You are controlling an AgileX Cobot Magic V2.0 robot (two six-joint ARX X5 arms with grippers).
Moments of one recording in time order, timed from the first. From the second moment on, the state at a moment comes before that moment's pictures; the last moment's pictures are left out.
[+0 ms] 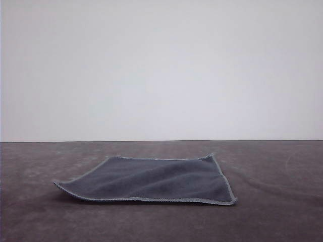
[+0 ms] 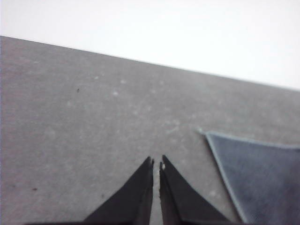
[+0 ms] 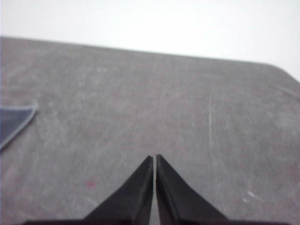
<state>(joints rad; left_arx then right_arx) 0.00 0.01 0.03 -0.11 0.15 -0.22 0.03 0.01 0.02 -0.12 0.00 -0.03</state>
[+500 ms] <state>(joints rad) 0.00 0.01 0.03 0.06 0.15 -0.47 0.03 0.01 0.02 0.00 0.00 0.38</state>
